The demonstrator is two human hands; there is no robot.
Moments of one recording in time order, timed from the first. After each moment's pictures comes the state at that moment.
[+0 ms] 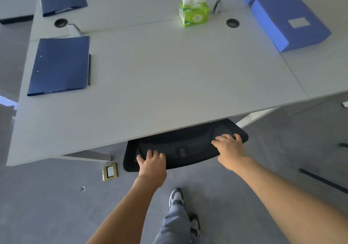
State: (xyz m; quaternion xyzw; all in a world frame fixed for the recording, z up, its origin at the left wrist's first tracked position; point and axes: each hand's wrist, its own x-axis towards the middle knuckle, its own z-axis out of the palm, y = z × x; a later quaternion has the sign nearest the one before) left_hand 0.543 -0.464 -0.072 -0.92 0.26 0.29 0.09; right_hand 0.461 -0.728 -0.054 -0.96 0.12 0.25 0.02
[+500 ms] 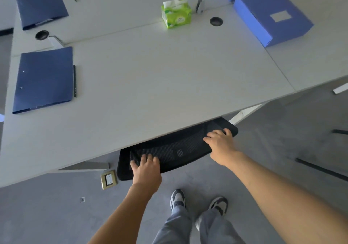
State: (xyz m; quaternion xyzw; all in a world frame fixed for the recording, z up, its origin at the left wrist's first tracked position) left_hand 0.544 -0.474 -0.067 -0.92 0.26 0.28 0.09; right_hand 0.469 -0.744 -0.057 -0.97 0.11 0.23 0.04
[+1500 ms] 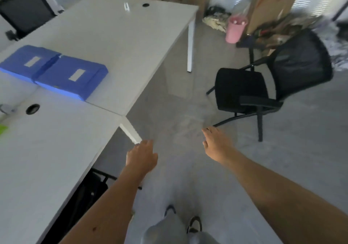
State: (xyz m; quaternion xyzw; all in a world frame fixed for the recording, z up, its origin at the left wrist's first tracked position) left_hand 0.314 -0.917 0.034 -0.76 0.62 0.18 0.06; right_hand 0.047 -0.999 0.017 -0.81 0.57 0.04 0.14
